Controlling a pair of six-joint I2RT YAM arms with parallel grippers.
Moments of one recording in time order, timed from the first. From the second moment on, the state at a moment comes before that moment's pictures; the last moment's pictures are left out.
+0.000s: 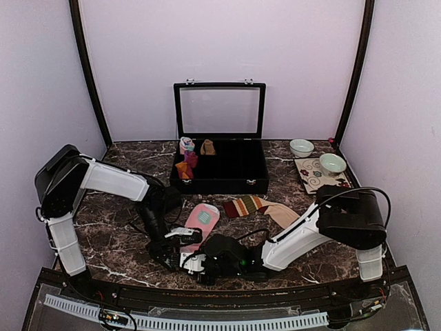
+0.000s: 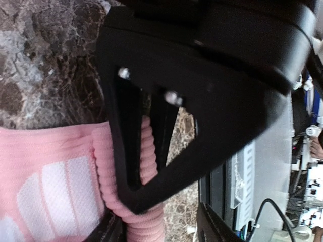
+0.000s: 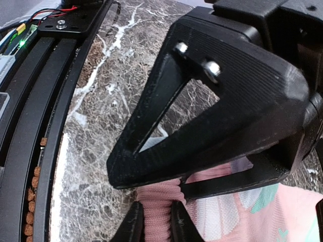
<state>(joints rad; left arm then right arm) -0.72 1.88 1.04 -1.00 0.76 0.87 1.39 2.09 0.99 0.58 0.00 -0.33</state>
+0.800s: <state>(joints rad) -0.62 1.18 0.66 -0.75 0.47 0.90 1.27 2.11 0.99 0.59 -0.30 -0.01</state>
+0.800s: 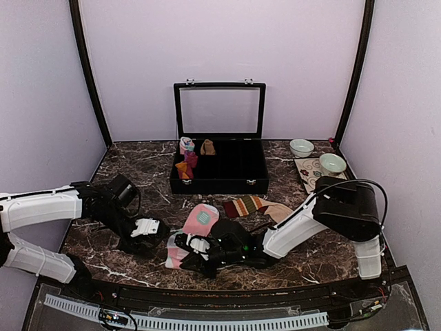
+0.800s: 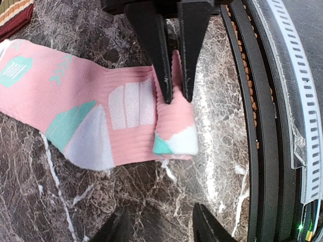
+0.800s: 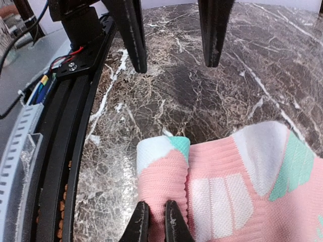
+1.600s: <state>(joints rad) -0.95 1.34 0.69 -0.56 0.29 0.94 1.13 2.20 1.08 0.56 -0.69 0.49</state>
